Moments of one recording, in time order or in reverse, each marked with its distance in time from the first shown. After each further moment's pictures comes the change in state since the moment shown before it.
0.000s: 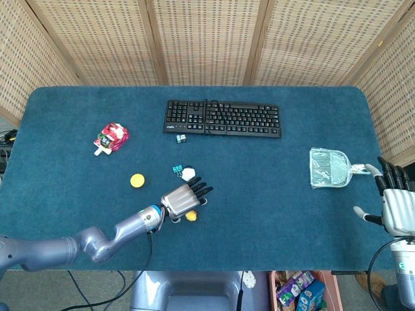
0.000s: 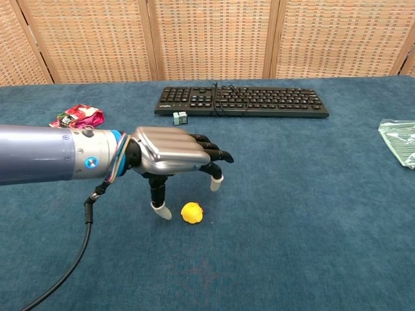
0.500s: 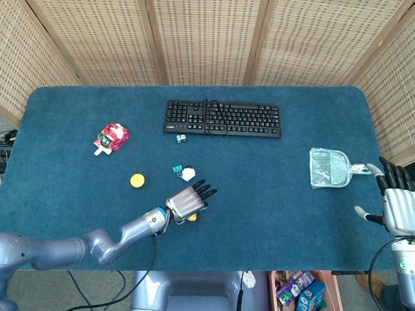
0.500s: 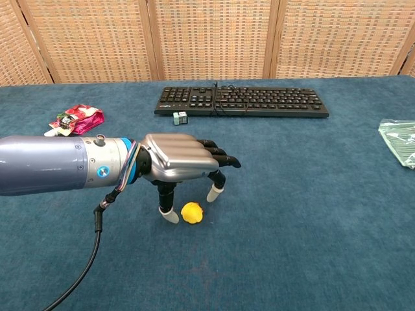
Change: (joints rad) left arm -0.033 -0.043 0.043 0.022 -0.046 0.052 0.021; right arm -0.014 0.002 0.022 0.001 -0.004 -0.019 0.006
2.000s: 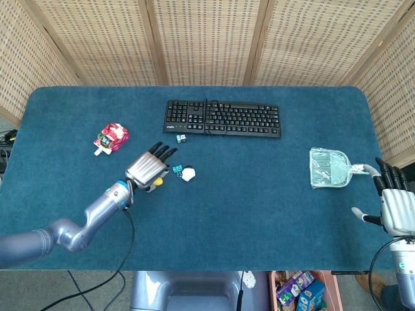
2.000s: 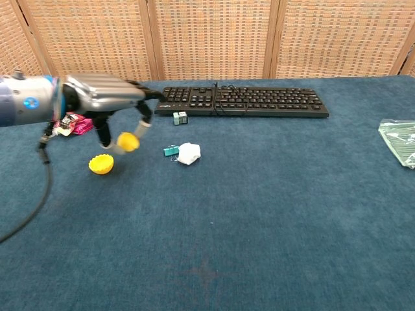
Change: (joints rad) left arm 0.067 0.236 0.018 -0.015 -0.123 0.126 -0.106; right arm -0.014 0.009 0.021 -0.019 -0.022 -0.038 0.012
